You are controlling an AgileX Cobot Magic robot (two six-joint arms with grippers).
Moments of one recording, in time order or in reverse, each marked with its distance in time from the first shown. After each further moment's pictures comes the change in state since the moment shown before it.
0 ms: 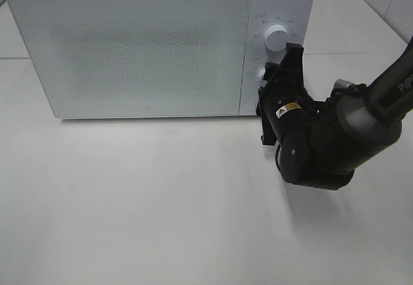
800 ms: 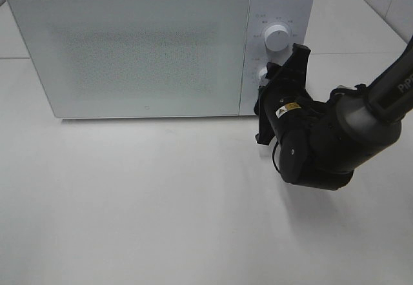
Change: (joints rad) left arm 0.000 0.000 0.000 0.000 0.000 0.000; right arm 0.001 0.000 0.000 0.006 -0.002 0.103
